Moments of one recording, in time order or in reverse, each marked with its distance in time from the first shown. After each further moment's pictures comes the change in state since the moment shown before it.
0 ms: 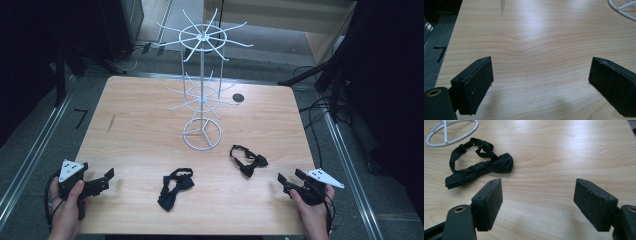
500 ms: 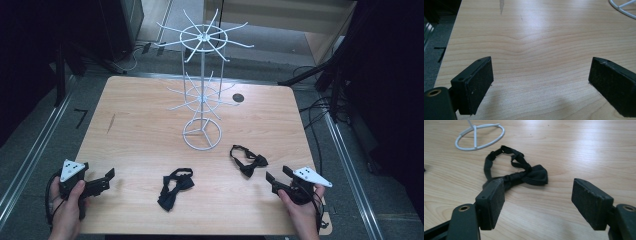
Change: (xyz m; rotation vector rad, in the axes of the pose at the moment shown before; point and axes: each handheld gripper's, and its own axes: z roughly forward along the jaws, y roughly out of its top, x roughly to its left) left arm -0.002 0.000 0.000 0.007 0.003 0.012; right arm 0.040 0.011 0.003 -0.029 0.075 -0.069
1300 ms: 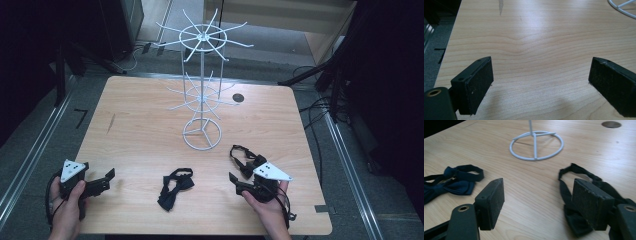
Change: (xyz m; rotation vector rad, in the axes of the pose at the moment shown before) left arm -0.001 0.000 0.000 -0.004 -0.001 0.007; right arm 0.095 0.021 0.034 0.004 0.166 -0.118
